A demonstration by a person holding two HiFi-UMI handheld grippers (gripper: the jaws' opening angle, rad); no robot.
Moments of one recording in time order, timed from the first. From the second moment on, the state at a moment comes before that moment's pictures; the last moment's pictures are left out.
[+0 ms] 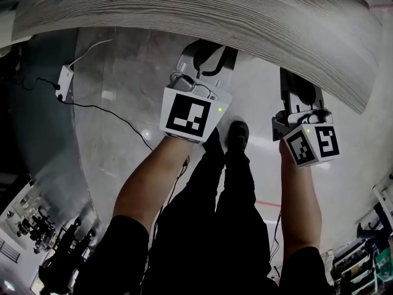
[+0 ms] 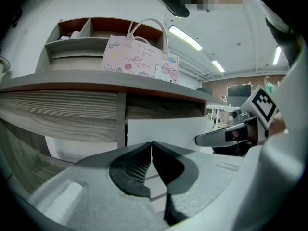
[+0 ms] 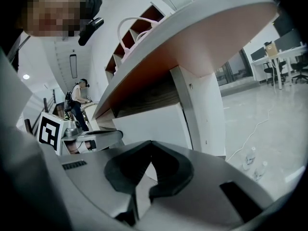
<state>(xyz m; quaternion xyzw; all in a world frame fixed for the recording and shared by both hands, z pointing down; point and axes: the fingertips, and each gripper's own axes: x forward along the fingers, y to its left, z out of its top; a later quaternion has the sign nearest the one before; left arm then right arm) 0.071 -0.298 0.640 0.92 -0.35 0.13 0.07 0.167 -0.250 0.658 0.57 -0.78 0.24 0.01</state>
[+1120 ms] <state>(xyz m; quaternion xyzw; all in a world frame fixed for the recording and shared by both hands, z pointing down) 0.076 -0.274 0.663 0.93 -0.33 0.13 0.10 0.184 -0.248 0.726 0.57 -0.71 0.40 -0.08</state>
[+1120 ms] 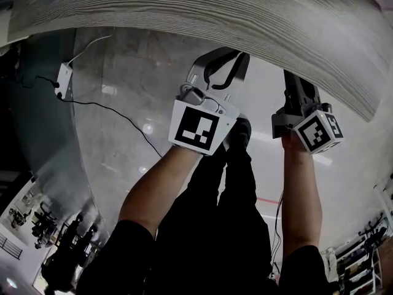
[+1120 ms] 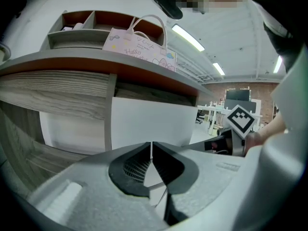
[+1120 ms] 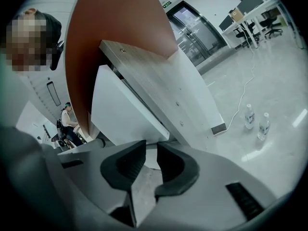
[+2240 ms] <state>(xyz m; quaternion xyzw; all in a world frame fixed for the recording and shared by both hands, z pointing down) -0.023 -0.066 0.223 0.93 -0.34 0.07 0.11 0.033 -0.055 0.255 0.41 -0.88 0.24 -0.06</state>
